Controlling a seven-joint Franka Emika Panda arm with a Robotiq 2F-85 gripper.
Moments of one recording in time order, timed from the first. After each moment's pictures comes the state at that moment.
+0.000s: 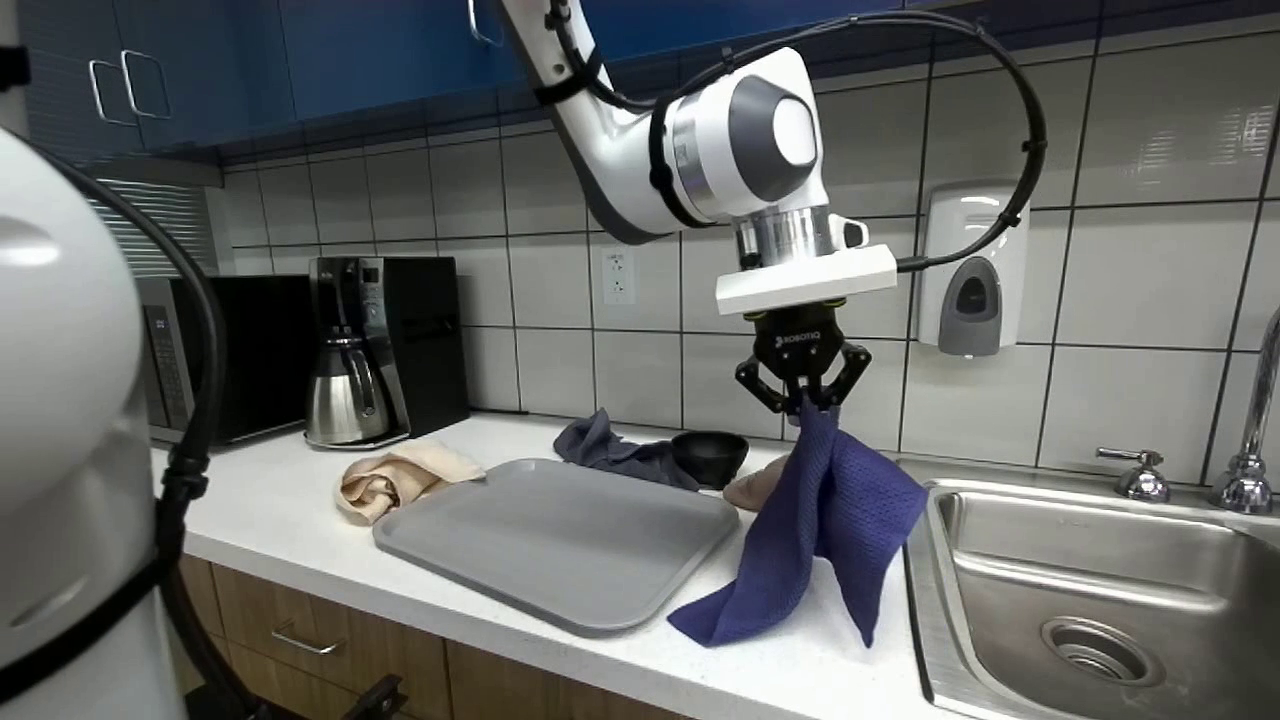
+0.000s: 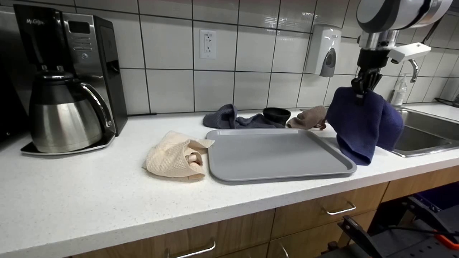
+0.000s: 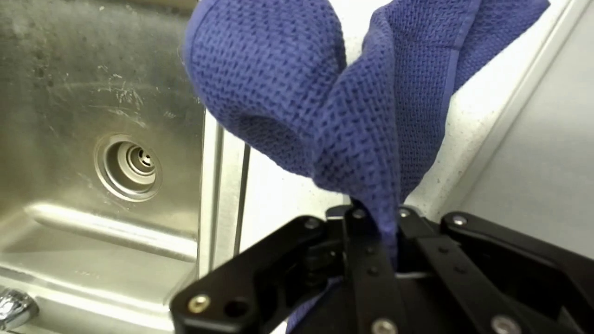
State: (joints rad) arm -0.21 0.02 -0.19 -2.38 -0.22 2.53 -0.47
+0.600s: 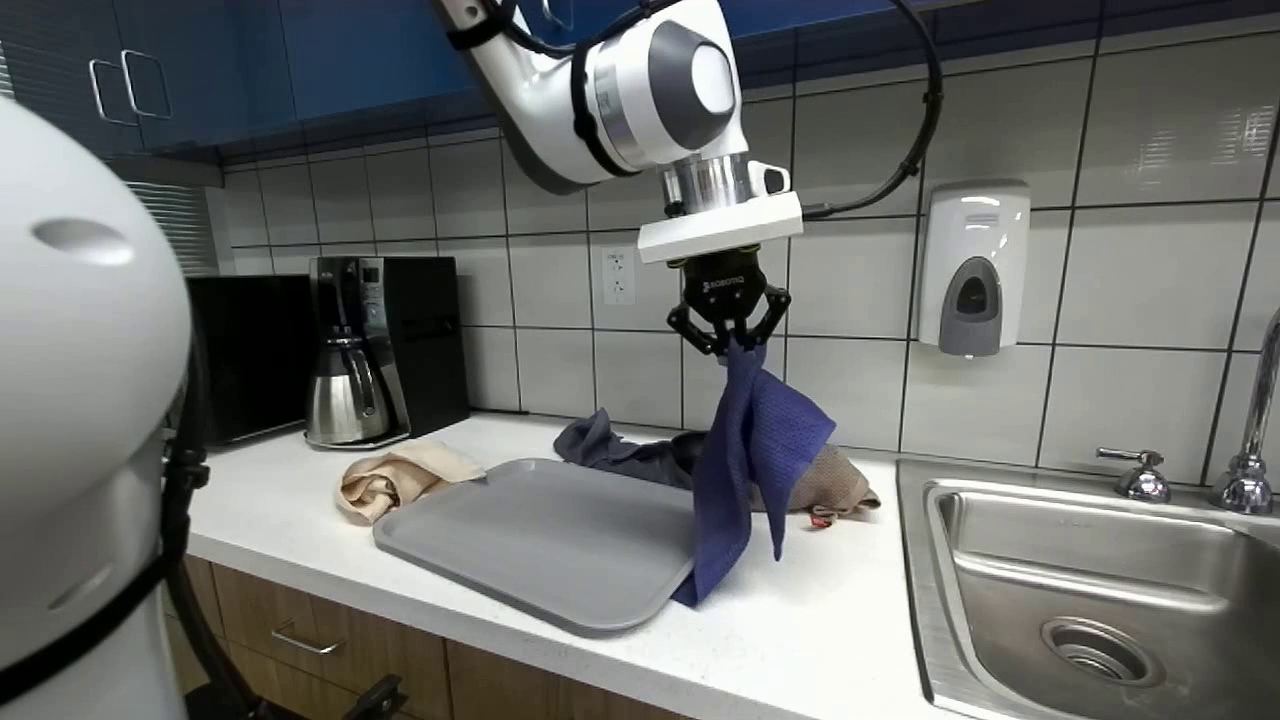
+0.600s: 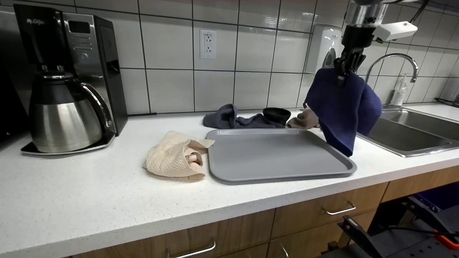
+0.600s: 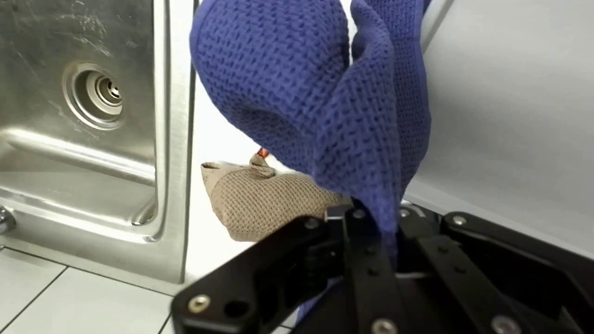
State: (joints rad) arm -0.11 -0.14 -0.15 -2.43 -0.19 2.52 -0.40
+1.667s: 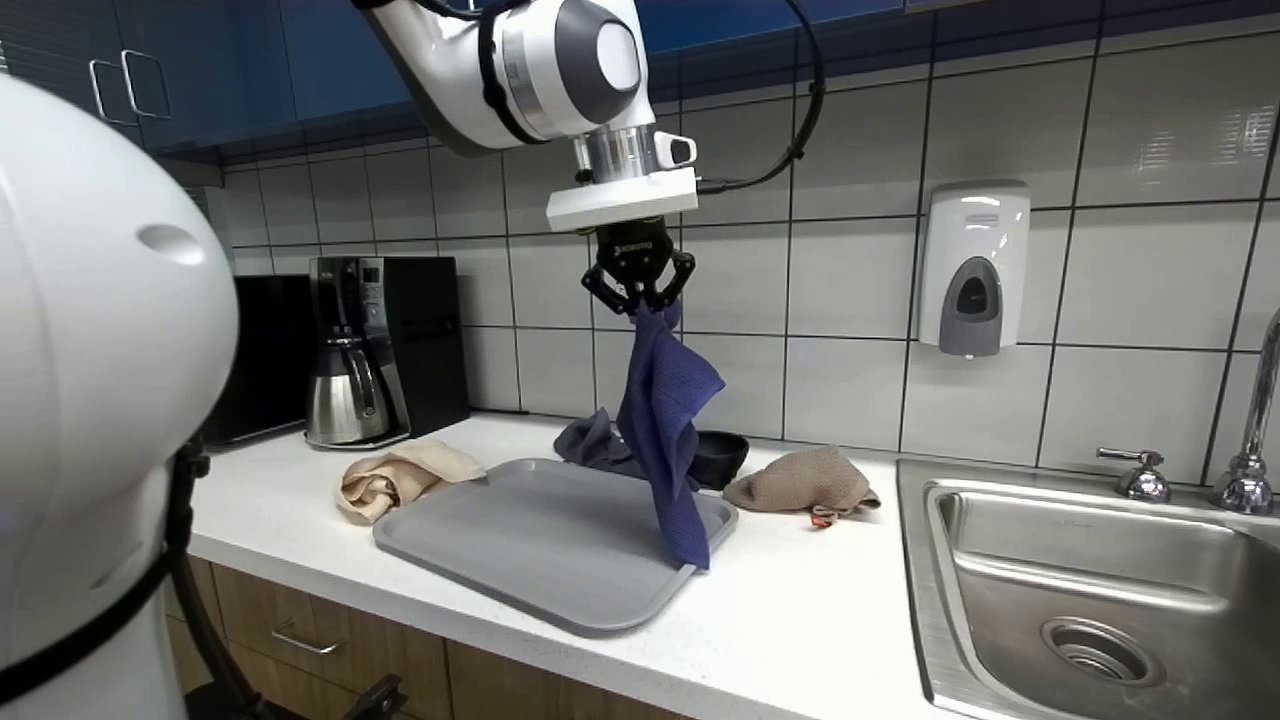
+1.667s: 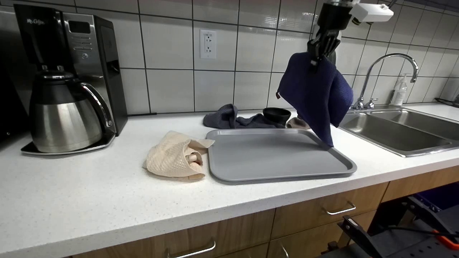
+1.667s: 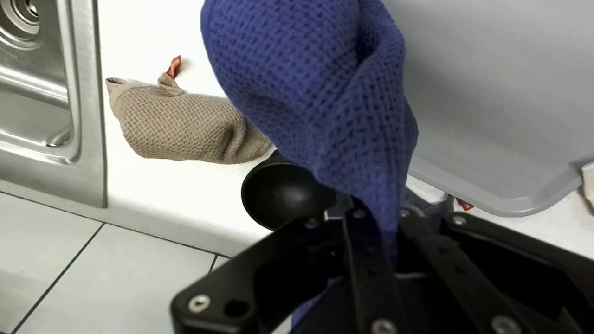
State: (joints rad) arm 0.02 -0.24 -0.08 -2.46 -0.10 2.52 -0.36
